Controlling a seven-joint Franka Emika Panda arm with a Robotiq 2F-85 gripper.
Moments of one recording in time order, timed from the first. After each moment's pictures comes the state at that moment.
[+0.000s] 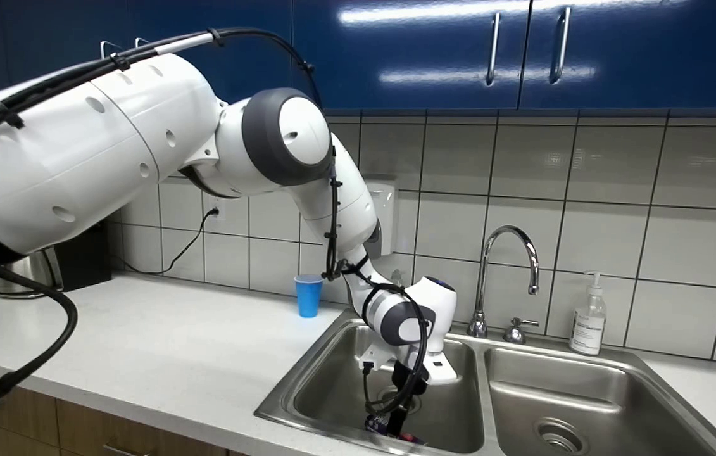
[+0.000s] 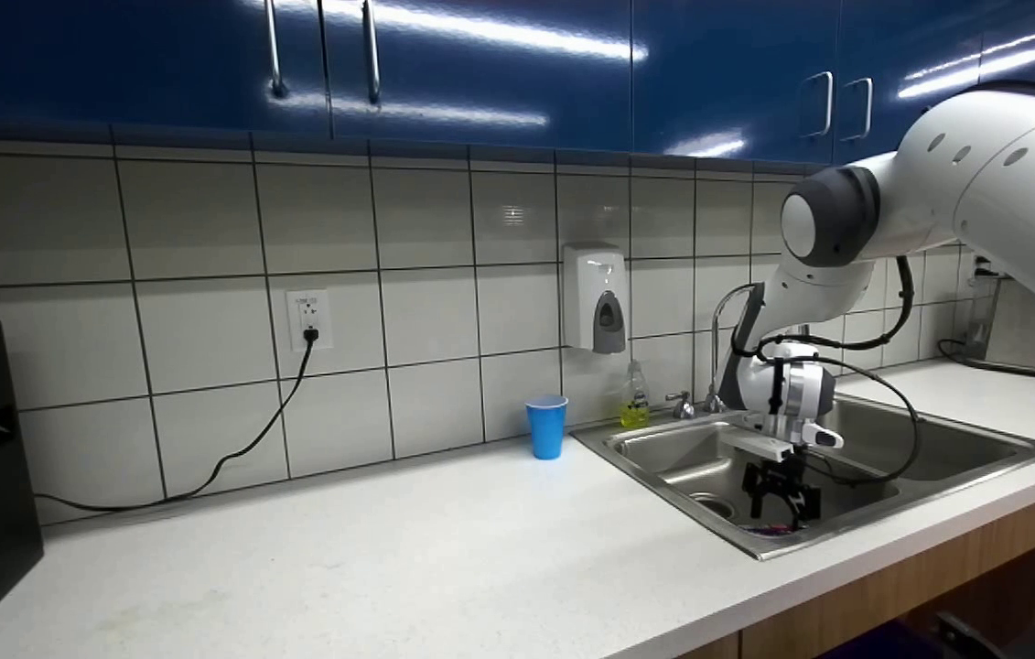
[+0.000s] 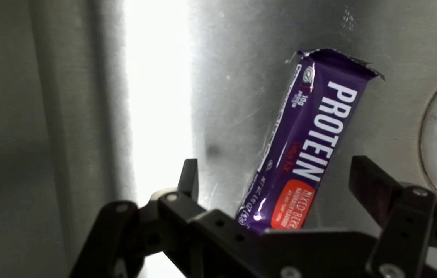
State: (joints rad) arm -0.30 0.97 -0.22 -1.63 0.47 2.38 0.74
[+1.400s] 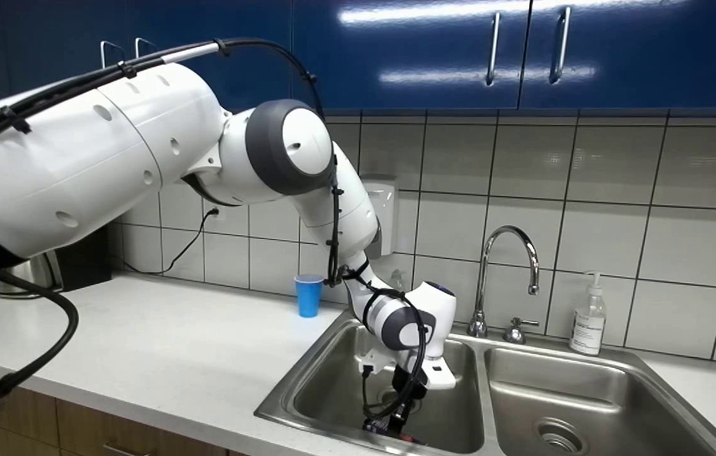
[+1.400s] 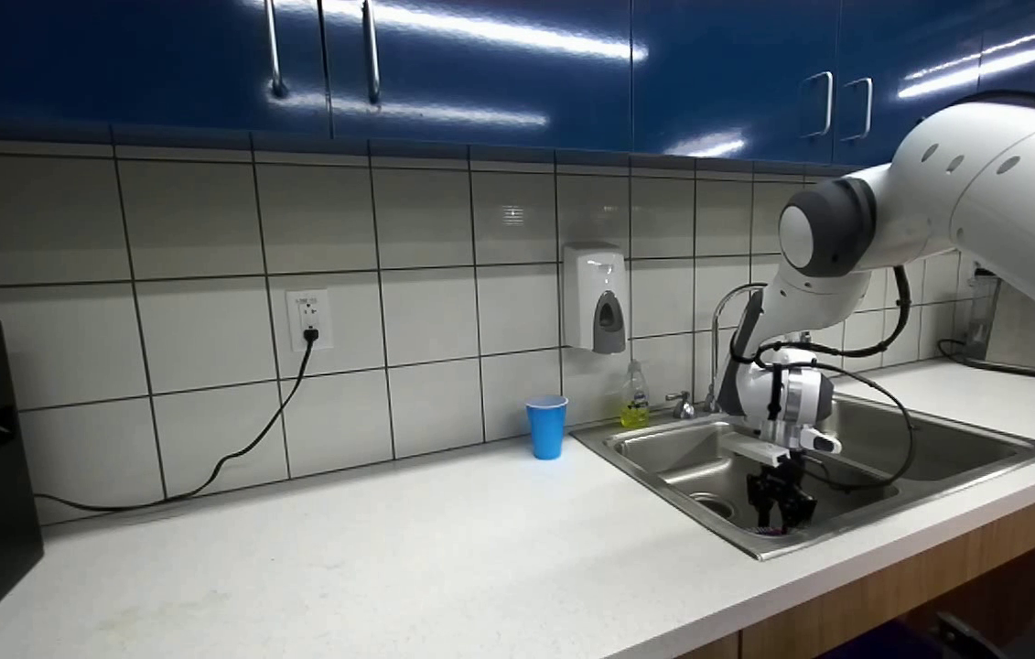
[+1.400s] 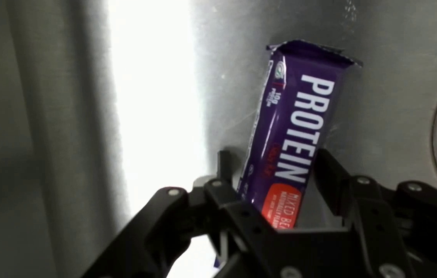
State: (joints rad) arm -0.30 1.01 -0.22 -1.59 0.47 2.38 0.78
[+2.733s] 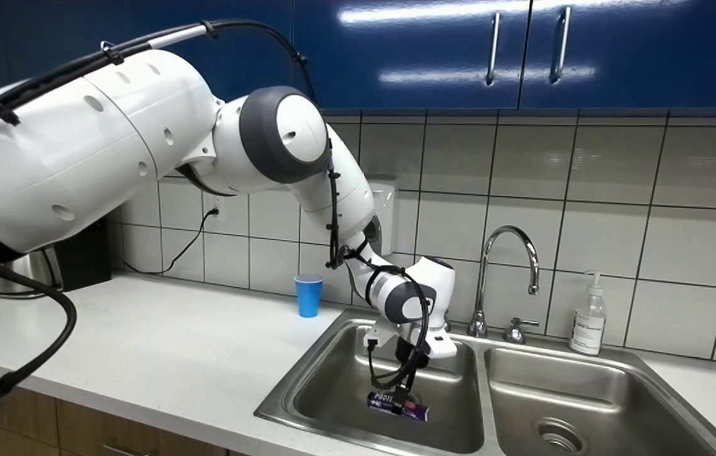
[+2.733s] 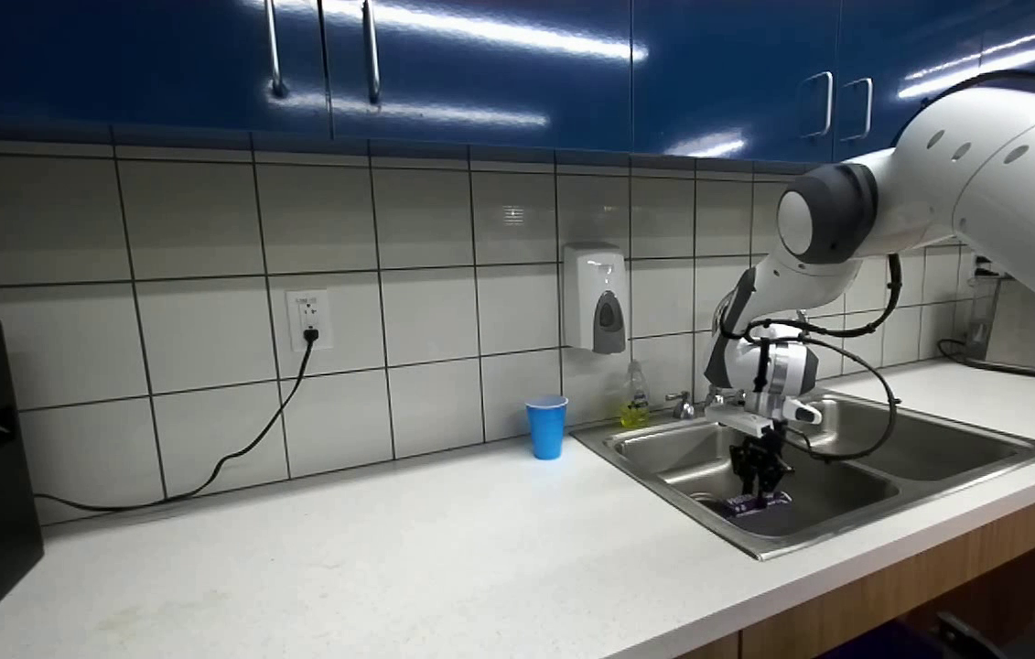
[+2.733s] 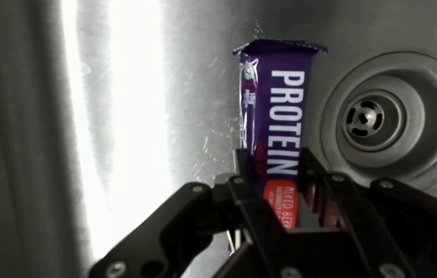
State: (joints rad) arm -0.28 0.96 -0.22 -1.54 0.46 2.36 0.77
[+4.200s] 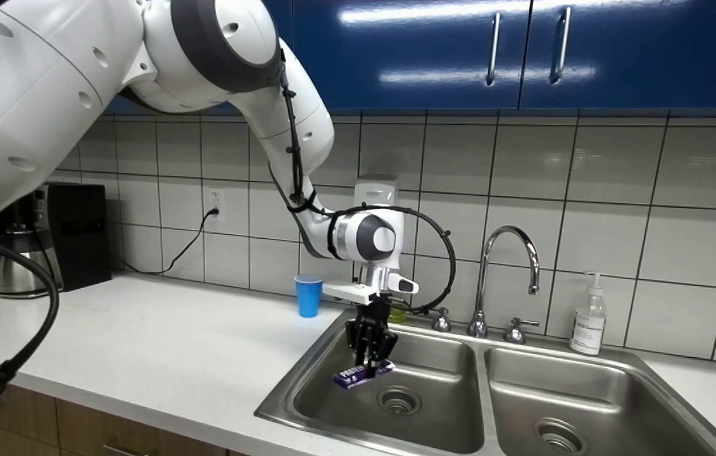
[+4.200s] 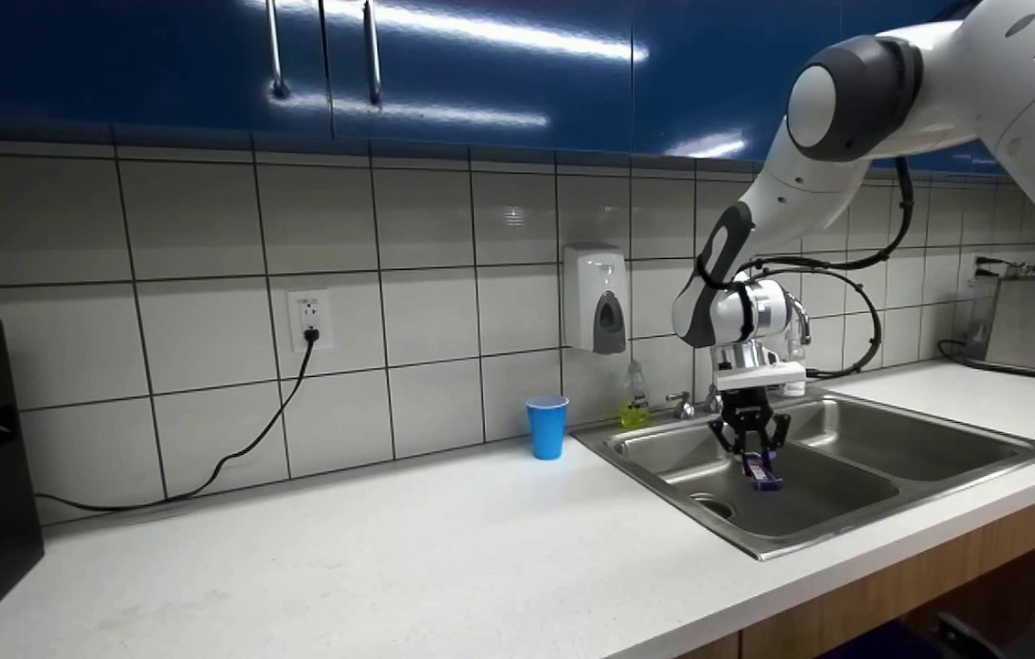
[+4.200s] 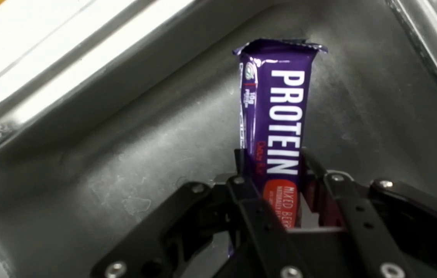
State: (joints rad) arm -0.16 0.62 -0.20 -1.81 0.04 2.18 0.14
